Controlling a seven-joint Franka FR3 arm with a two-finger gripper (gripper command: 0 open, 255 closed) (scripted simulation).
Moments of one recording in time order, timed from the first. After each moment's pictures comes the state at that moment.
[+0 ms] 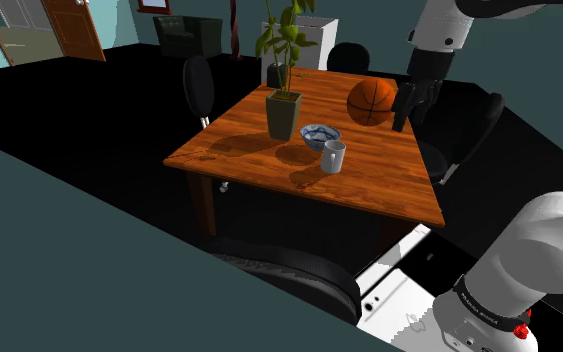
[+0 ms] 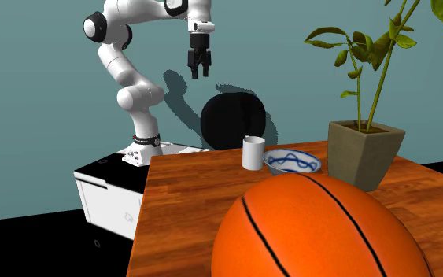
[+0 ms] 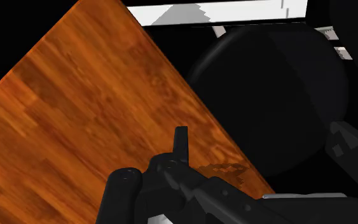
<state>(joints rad) -0.01 -0.74 0.02 -2.33 0.04 1.56 0.00</state>
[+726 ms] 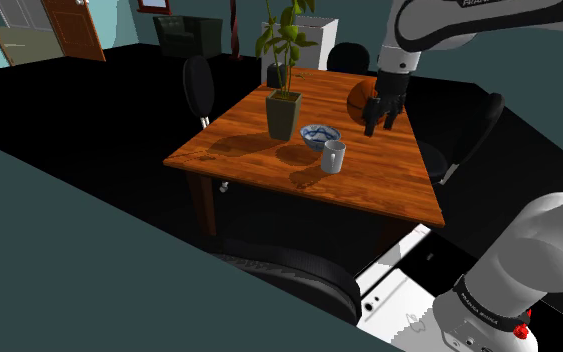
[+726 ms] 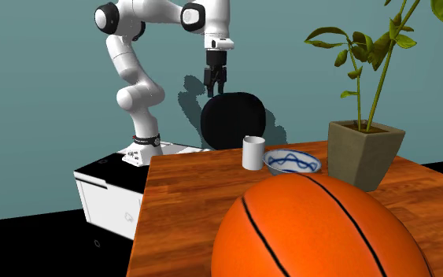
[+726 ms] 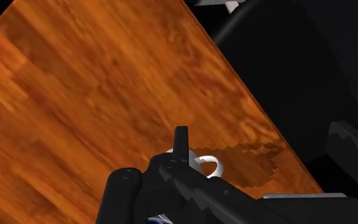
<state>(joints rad) -0.03 -0.46 -0.04 -2.29 0.01 1.78 -0.07</state>
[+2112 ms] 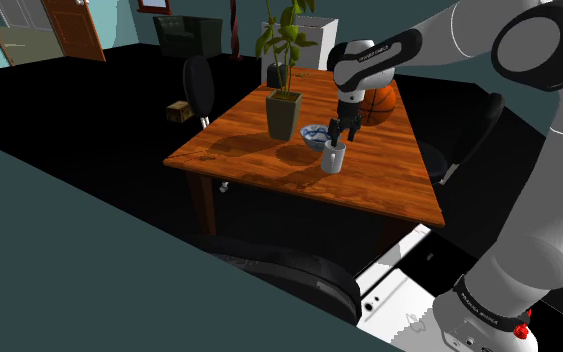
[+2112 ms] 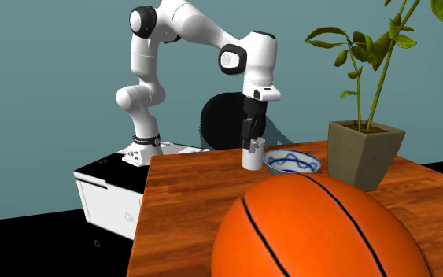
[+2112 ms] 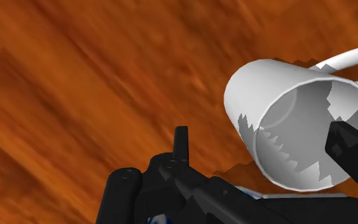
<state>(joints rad) -0.10 0.23 -0.13 -1.89 0.05 2.04 -0.22</state>
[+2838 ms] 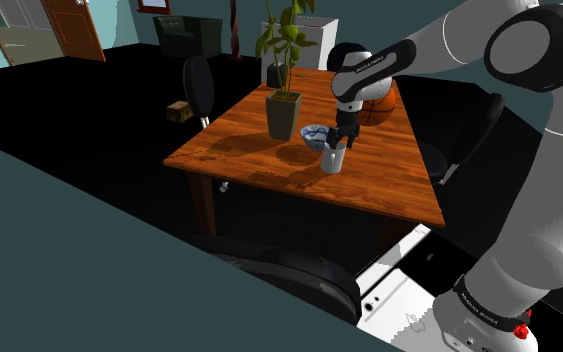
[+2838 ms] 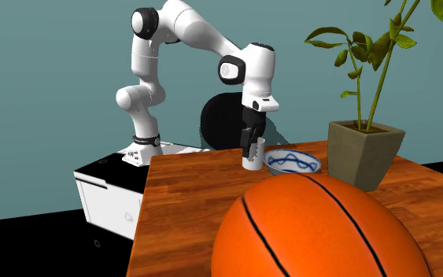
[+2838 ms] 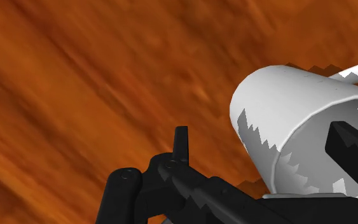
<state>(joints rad) -0.10 0.26 -0.13 -1.94 0.05 2.11 -0.22</state>
